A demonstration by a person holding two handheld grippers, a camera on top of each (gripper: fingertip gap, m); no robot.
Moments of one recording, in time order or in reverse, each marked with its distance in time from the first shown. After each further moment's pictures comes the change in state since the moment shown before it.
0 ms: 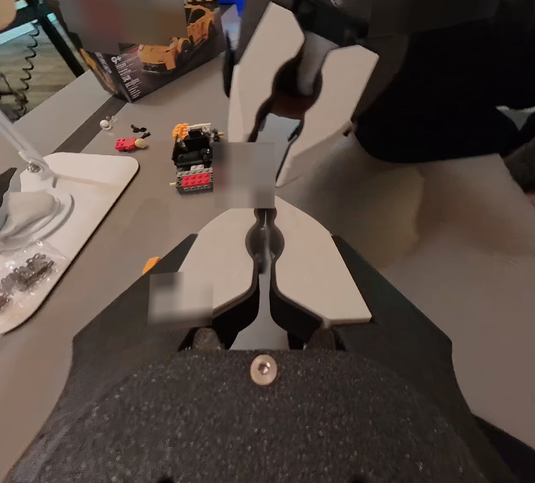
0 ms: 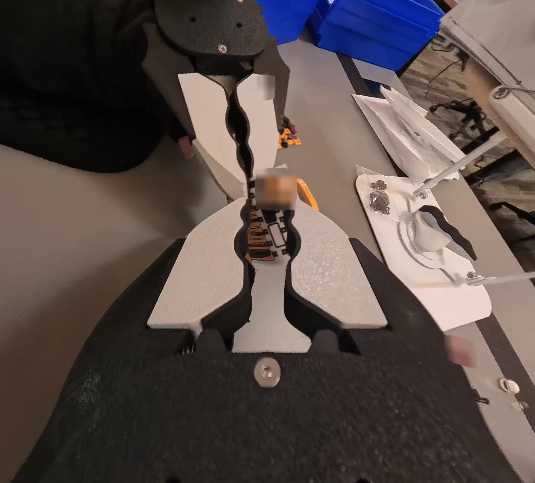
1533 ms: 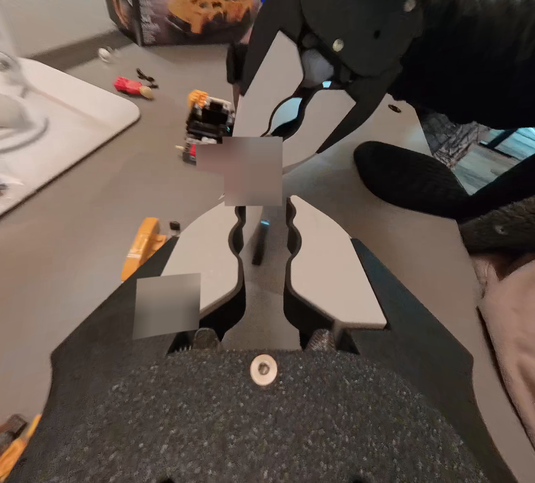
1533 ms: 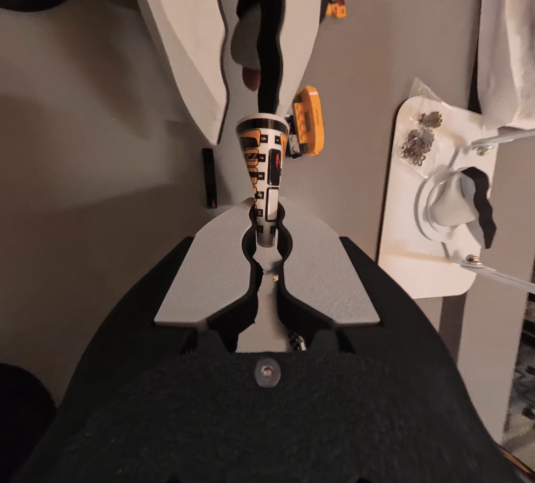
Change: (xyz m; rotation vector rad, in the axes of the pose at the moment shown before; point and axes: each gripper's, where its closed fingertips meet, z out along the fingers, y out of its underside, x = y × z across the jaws) left arm -0.026 0.012 -0.002 0.024 0.021 -0.379; right arm 0.026 0.057 0.023 -0.504 -0.203 -0.175
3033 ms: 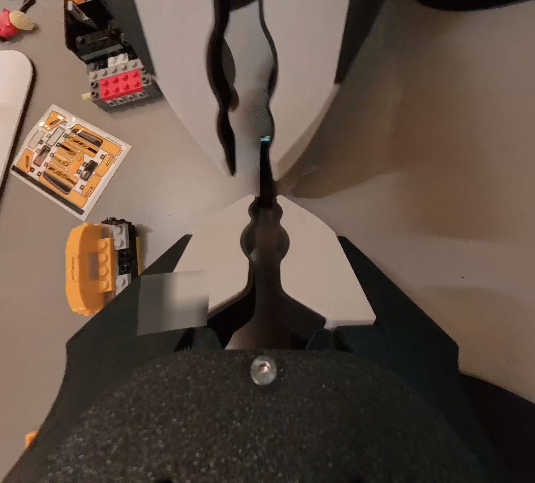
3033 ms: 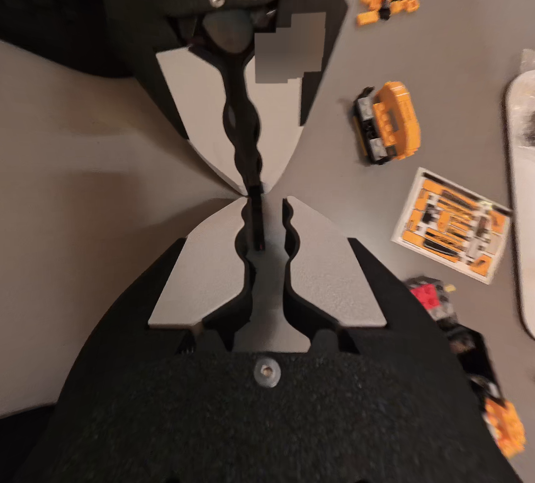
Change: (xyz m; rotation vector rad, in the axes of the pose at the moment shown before) left arm 0.013 0.075 0.028 -0.471 -0.058 0.446; right arm -0.056 -0.004 0.018 0.160 -0.160 0.216
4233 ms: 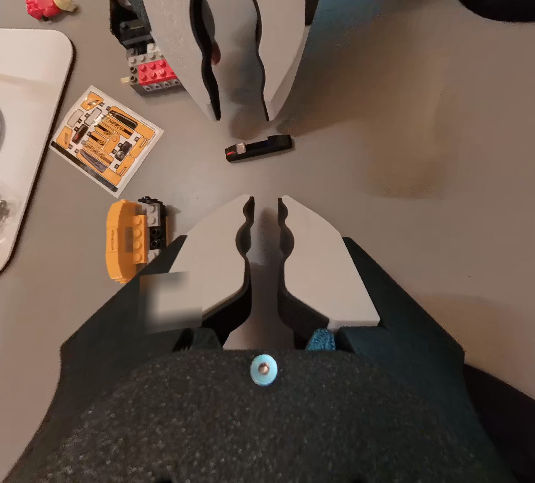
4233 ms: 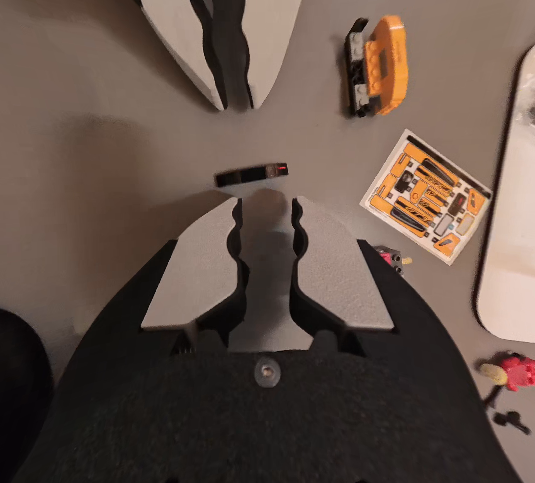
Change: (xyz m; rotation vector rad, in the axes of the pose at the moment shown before) left arm -0.015 0.001 -0.013 -0.036 -0.053 -0.053; right arm 0.030 0.036 -0.010 -0.120 -0.084 -0.132
